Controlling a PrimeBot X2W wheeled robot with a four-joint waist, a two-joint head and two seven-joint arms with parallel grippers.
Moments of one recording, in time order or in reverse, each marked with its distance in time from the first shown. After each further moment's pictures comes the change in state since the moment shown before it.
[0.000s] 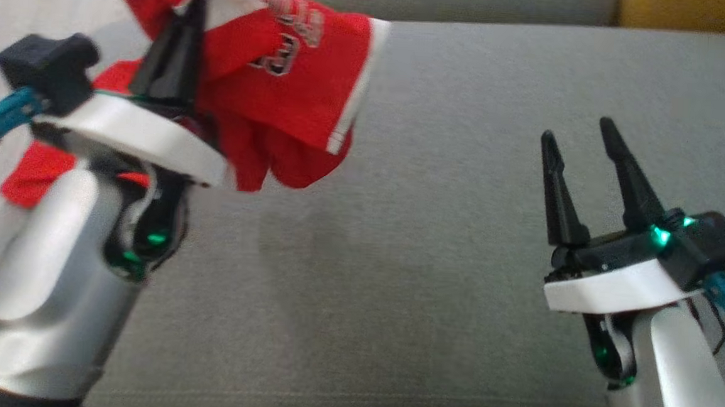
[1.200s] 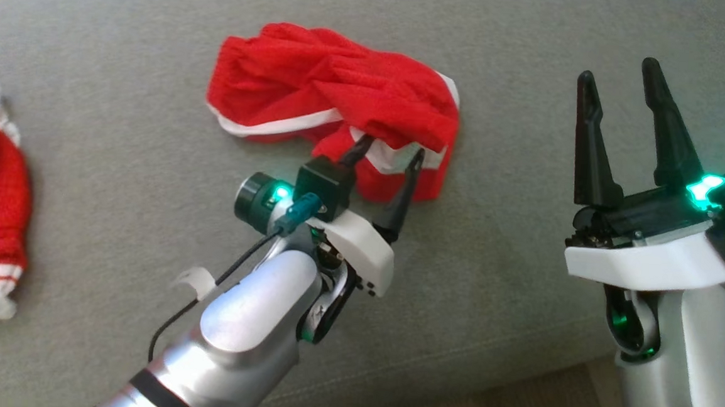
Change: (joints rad) left arm -0.063 -0.300 -0.432 0.422 0.186 0.042 -0.135; right arm -0.076 0.000 -0.022 -0.103 0.065 0.000 -0.003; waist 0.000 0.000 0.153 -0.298
